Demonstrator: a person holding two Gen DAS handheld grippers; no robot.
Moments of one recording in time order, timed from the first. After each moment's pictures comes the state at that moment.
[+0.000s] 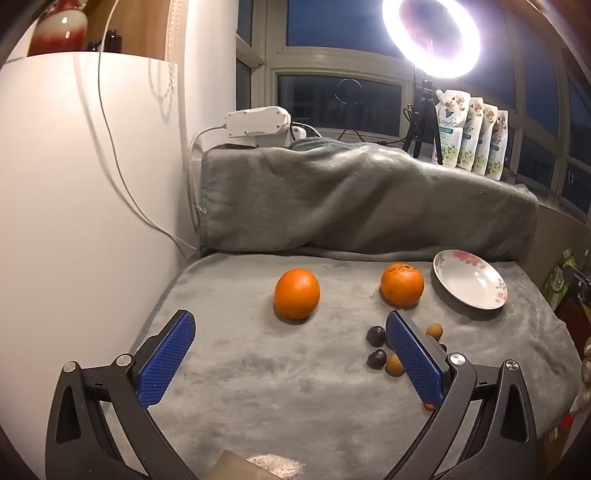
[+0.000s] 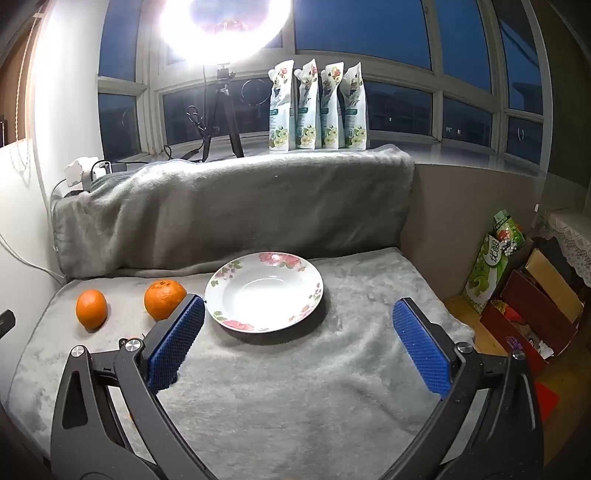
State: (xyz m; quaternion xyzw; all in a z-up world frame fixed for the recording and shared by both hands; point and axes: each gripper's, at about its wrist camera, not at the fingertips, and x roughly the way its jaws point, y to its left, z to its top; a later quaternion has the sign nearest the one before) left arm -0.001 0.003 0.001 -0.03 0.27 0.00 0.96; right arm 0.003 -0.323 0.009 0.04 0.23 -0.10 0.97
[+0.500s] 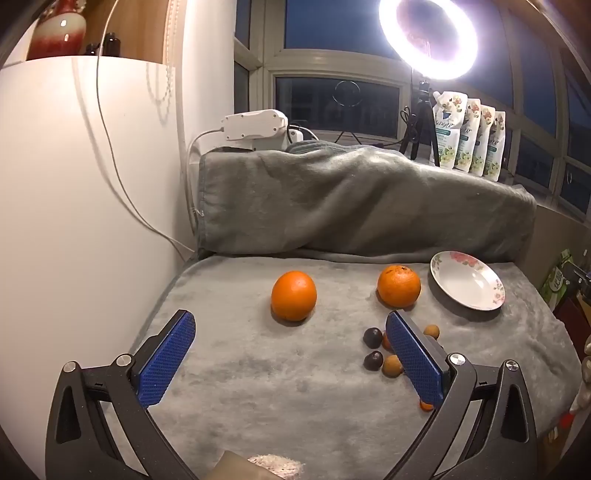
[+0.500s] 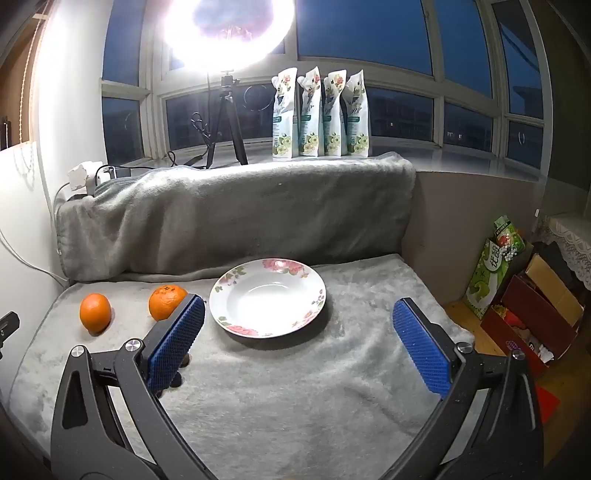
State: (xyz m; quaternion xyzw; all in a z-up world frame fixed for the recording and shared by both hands) left arm 0.004 -0.002 0.002 -0.01 0.27 0.01 0.96; right arm 0.000 -0.317 0.017 0.04 0.23 -0.10 0.97
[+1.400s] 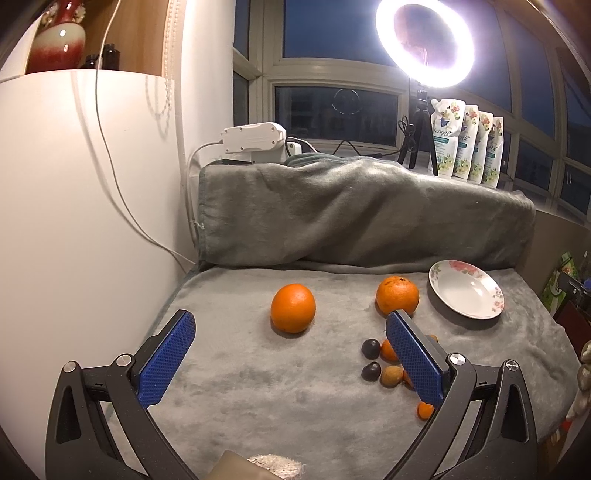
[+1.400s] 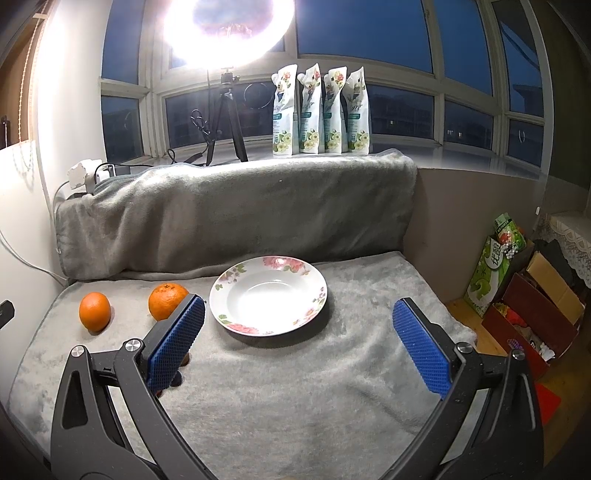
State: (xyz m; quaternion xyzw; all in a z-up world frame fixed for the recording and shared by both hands) left arm -0.001 -0.010 0.014 -0.01 0.25 0.01 0.97; right arm 0.004 -0.320 0.008 0.04 0.23 -0.09 0.97
